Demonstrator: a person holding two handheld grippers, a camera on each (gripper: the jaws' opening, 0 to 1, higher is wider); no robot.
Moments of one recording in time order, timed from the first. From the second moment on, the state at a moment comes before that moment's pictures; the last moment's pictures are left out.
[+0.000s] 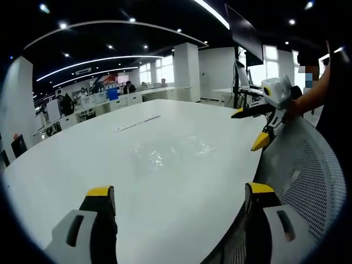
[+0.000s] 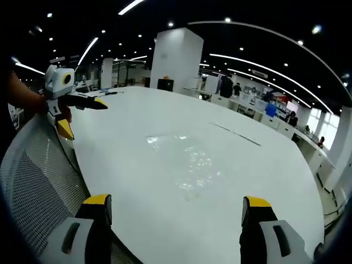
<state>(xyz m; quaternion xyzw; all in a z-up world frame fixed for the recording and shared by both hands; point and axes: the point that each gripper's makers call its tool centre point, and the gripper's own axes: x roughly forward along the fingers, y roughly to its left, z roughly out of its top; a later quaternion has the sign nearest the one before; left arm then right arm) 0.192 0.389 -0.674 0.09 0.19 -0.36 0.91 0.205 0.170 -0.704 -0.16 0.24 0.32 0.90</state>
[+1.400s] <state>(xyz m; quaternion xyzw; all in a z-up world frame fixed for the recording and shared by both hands) 0.193 0.392 -0.676 0.09 0.19 -0.36 0.91 0.264 0.147 -0.707 -0.37 0.24 0.45 0.78</state>
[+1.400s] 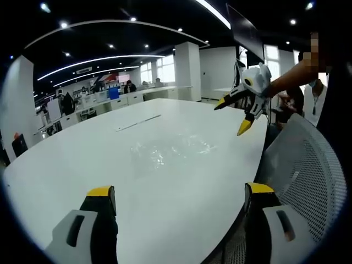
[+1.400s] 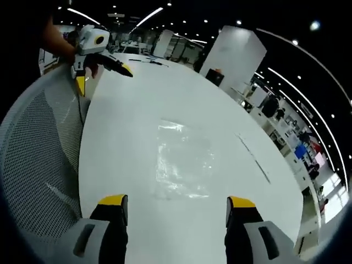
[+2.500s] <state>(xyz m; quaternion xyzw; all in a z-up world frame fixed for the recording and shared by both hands) 0.192 0.391 -0.676 0.09 0.19 -0.36 0.91 0.322 0.140 -0.736 -0.51 0.24 0.50 0.66</state>
